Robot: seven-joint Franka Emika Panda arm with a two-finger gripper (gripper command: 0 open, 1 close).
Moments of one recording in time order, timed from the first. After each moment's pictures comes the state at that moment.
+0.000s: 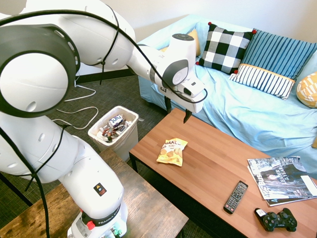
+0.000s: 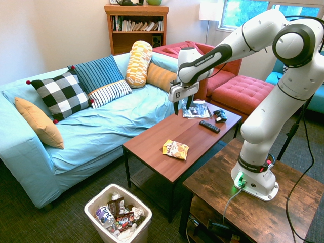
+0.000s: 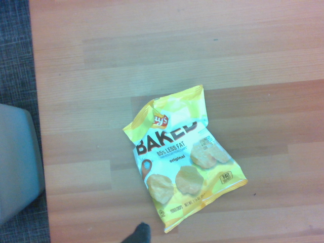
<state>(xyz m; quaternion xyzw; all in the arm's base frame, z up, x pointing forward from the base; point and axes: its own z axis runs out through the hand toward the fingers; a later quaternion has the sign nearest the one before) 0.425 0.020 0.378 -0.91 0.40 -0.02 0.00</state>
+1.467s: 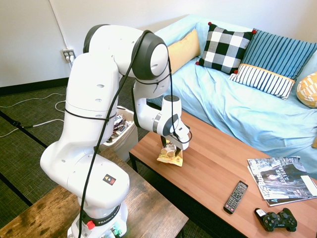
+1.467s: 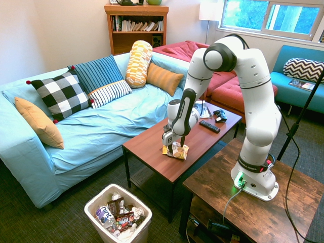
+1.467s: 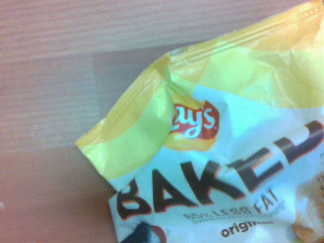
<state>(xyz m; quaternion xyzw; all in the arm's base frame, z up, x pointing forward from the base) 0.446 0.058 0.094 -0.91 0.42 -0.01 -0.04</state>
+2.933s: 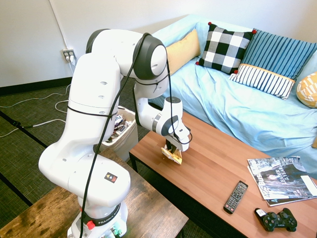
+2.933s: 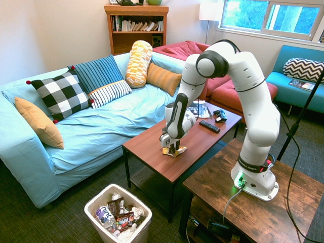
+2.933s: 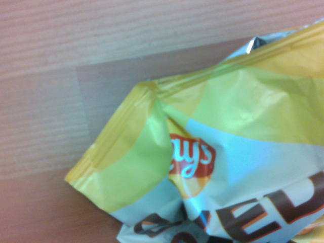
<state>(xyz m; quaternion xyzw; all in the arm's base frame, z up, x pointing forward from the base) 0.454 0.059 0.080 -0.89 0.44 0.01 -0.05</state>
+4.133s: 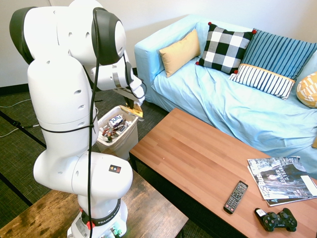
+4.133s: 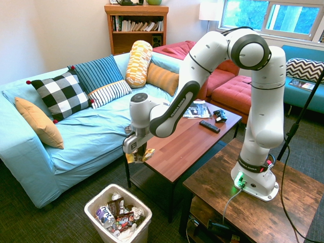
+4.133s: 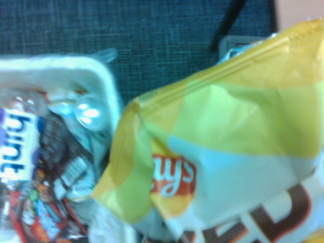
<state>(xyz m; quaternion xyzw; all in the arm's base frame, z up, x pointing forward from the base) 0.393 0.365 0.253 -0.94 0.33 -0.06 0.00</state>
